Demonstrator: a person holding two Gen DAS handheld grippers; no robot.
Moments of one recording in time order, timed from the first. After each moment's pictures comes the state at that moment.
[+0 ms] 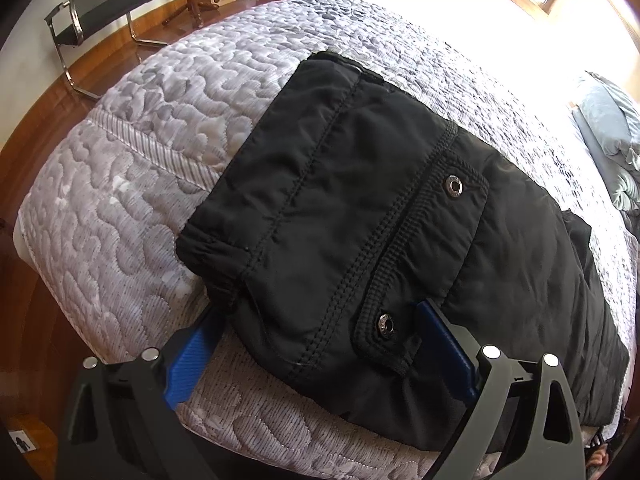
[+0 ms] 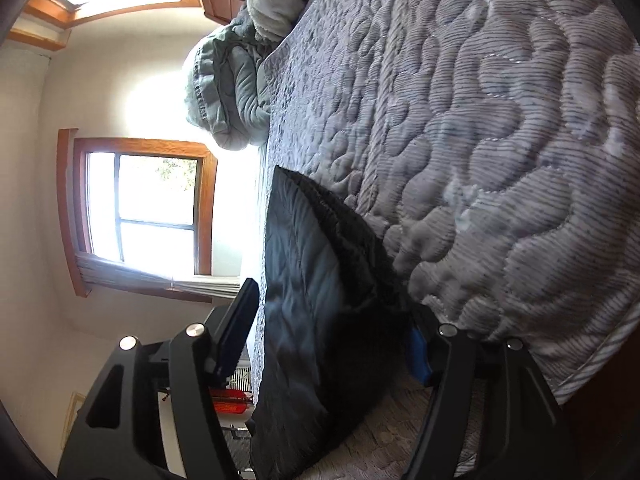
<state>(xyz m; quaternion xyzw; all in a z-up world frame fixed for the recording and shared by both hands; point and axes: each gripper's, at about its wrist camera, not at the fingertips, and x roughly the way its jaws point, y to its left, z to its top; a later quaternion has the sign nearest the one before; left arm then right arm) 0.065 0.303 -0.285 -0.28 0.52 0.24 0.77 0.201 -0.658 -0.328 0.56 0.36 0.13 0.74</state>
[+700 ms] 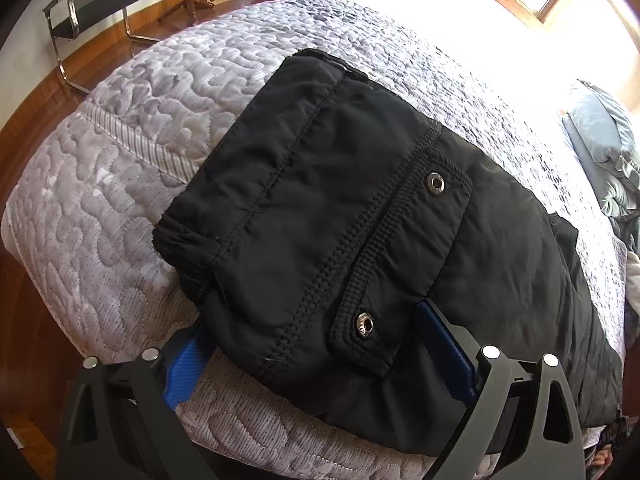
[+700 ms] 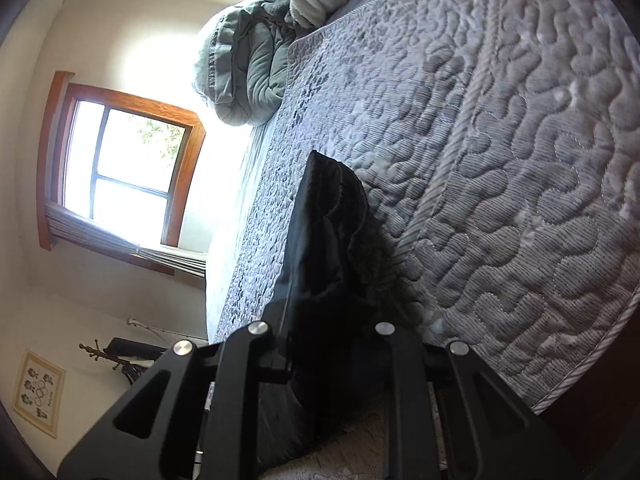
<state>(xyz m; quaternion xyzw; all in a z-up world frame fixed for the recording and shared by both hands) 0.068 0.299 -0.288 -0.29 0.51 0.22 0.78 0.212 -0.626 -0.254 0.46 0.39 0.11 0.79</state>
